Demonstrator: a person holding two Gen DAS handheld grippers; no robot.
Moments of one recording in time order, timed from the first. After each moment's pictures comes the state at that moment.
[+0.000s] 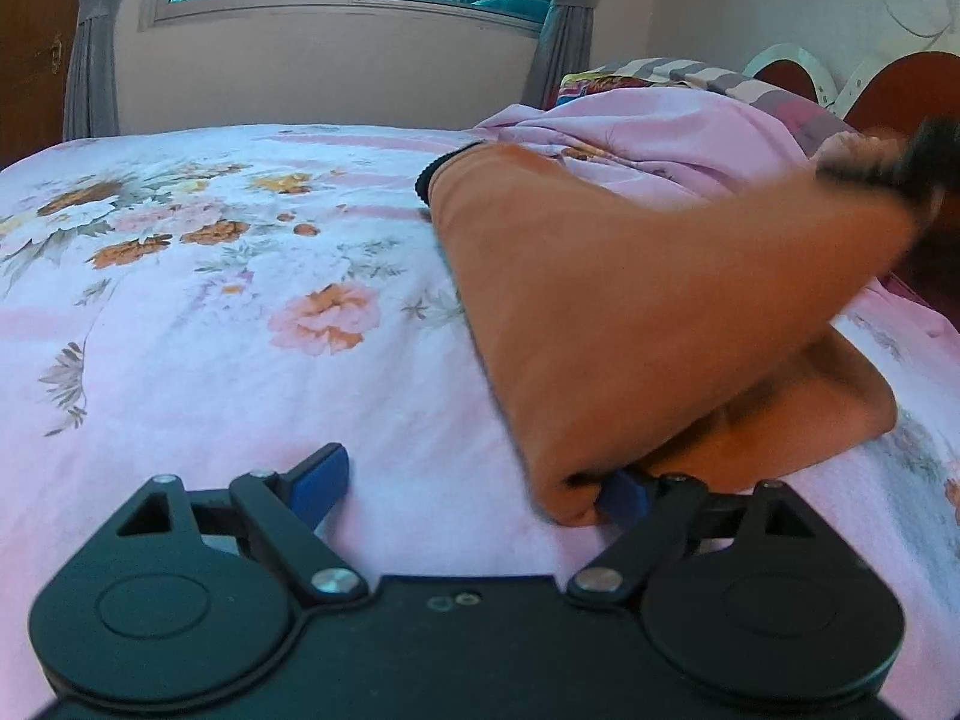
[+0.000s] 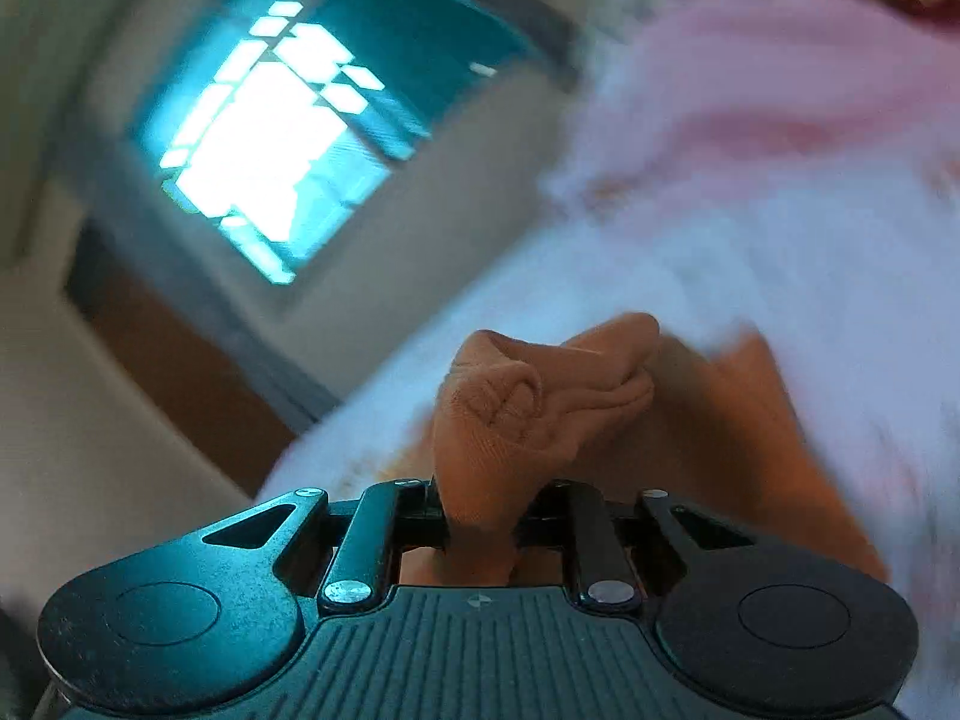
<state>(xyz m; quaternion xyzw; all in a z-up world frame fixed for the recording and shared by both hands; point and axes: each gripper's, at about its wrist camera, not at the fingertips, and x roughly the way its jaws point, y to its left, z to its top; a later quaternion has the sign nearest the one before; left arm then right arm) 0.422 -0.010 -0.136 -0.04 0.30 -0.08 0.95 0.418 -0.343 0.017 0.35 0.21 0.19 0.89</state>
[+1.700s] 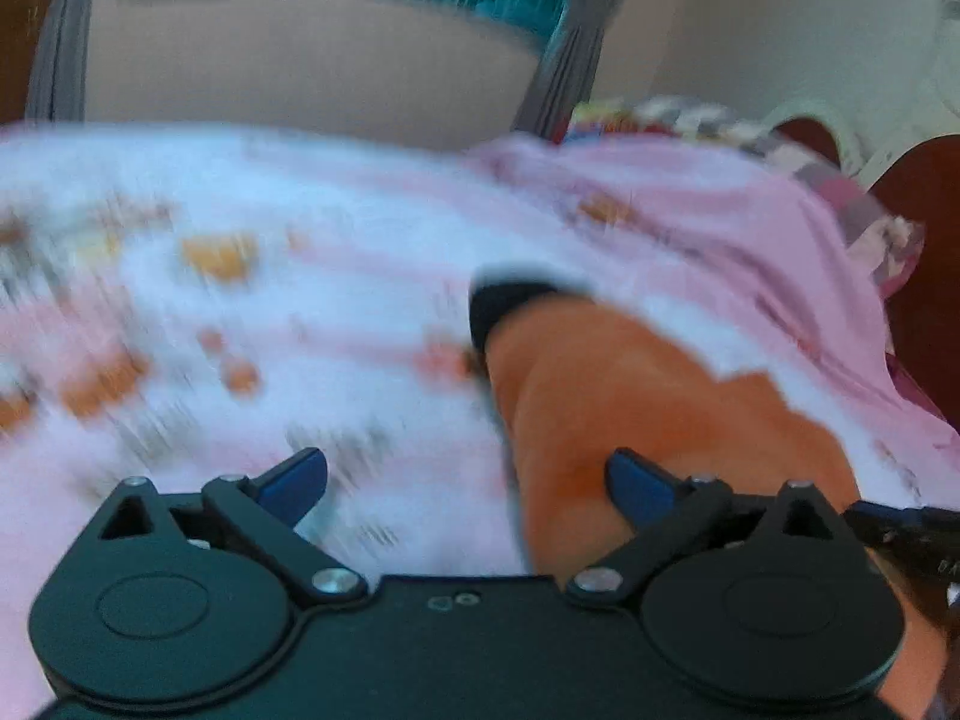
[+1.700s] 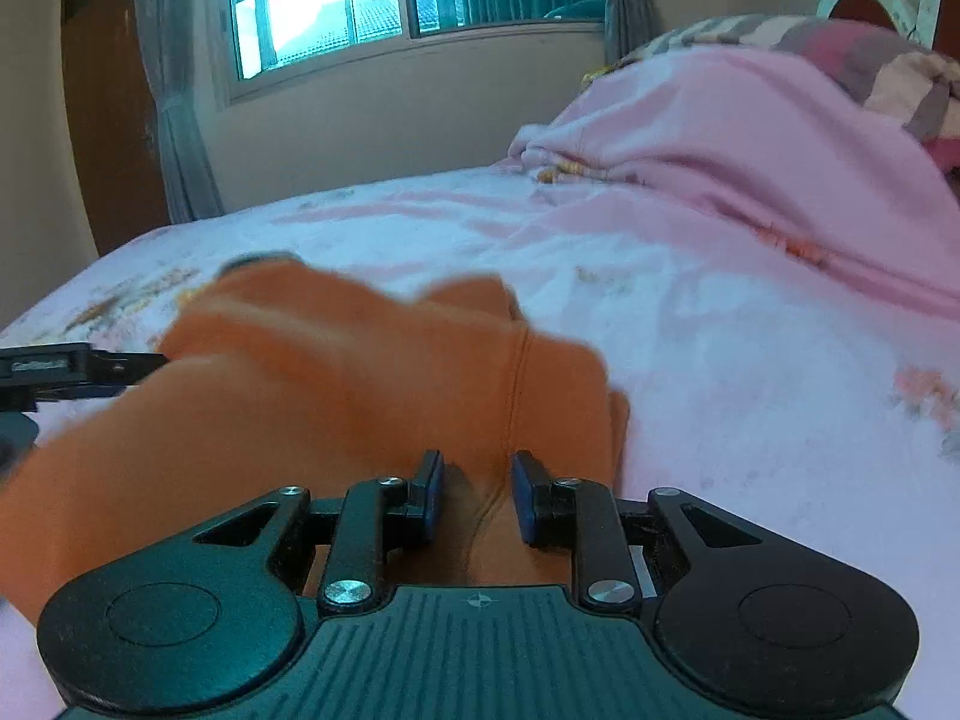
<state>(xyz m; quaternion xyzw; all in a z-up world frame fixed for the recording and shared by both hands) 0.567 0.005 -0.100 -0.07 0.27 -0.11 0.95 0.513 -0.321 -0.074 0.04 0.28 0.13 0.95</state>
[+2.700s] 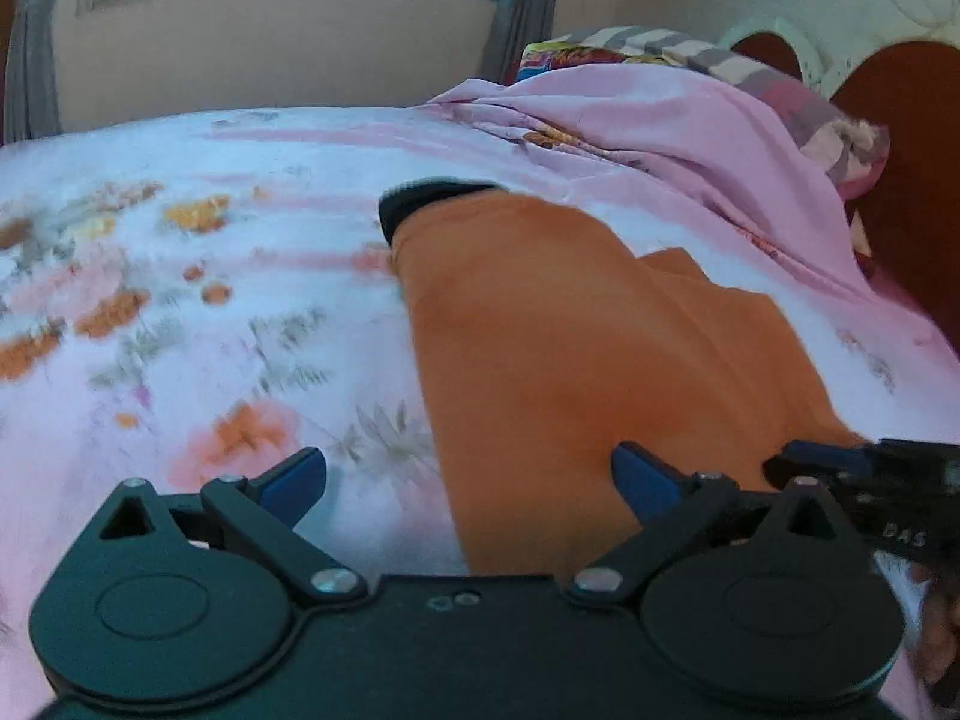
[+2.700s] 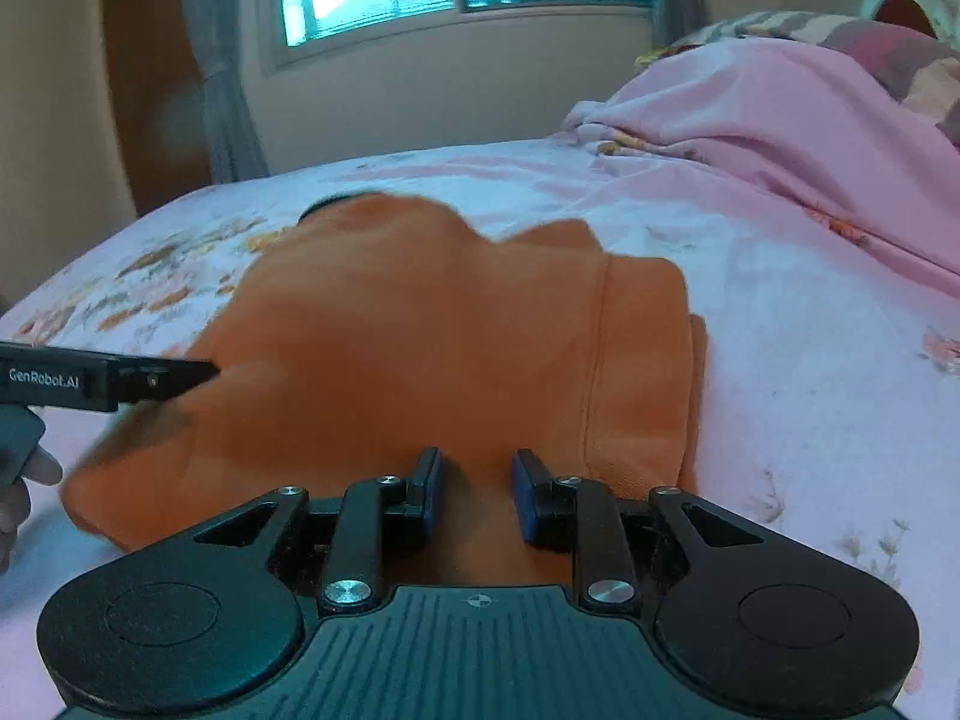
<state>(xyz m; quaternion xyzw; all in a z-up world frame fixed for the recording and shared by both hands) 0.512 -0.030 -0.094 -0.02 0.34 -0.12 0.93 0.480 -0.286 -0.076 0.03 0.31 0.16 0.94</state>
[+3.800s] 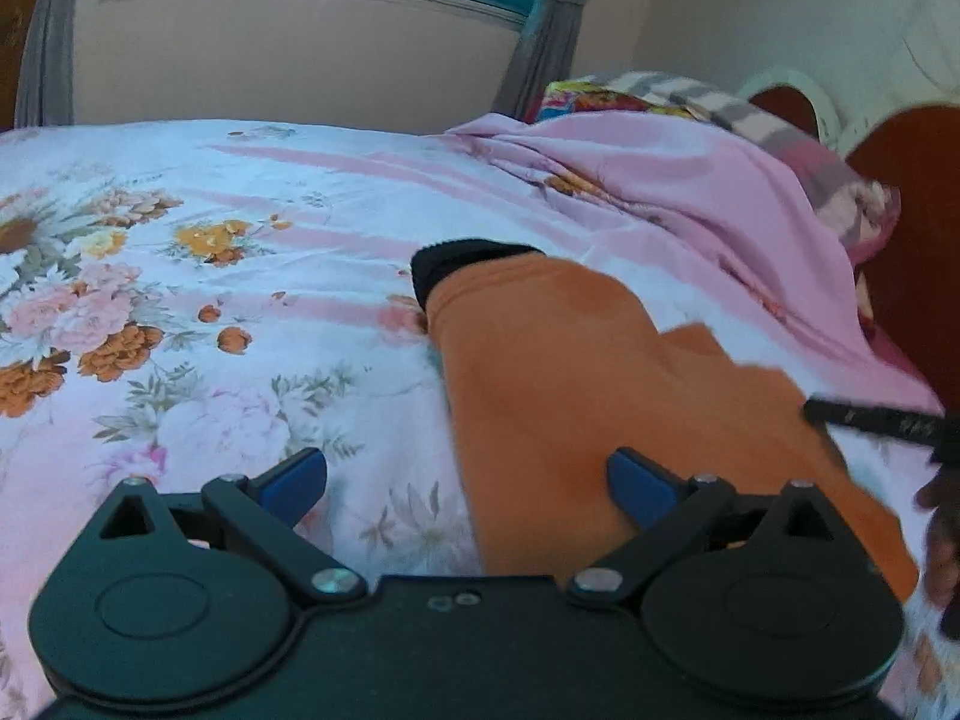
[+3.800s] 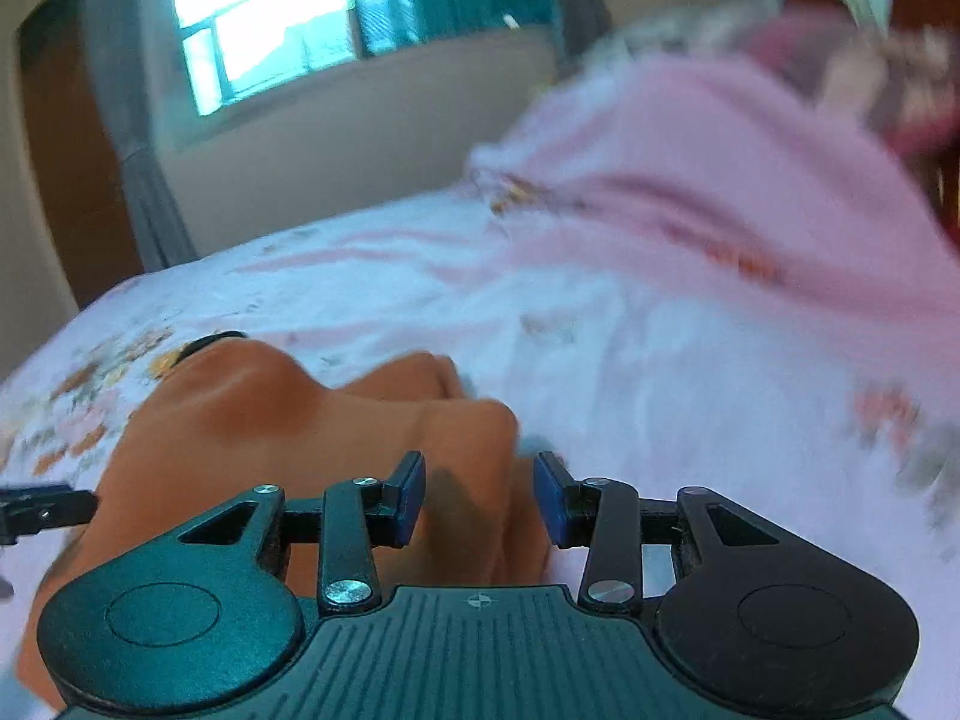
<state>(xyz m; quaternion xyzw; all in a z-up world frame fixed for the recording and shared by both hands) 0.533 -0.005 -0.098 -0.08 0.32 -0.12 0.94 0.552 -0.359 -0.055 0.11 0.30 0.10 0.94</state>
